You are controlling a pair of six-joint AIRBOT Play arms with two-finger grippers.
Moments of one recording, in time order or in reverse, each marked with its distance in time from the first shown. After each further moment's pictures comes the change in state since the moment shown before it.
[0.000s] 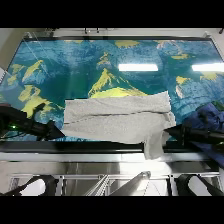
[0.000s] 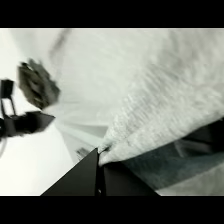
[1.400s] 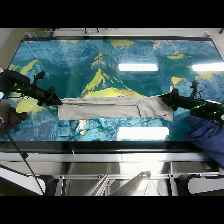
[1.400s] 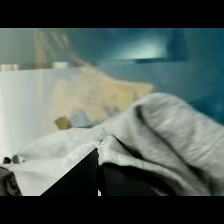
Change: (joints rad) left arm -0.141 -0.579 0.797 0.030 0.028 -0.111; right arm 0.309 -0.677 0.487 0.352 -0.489 -0.340
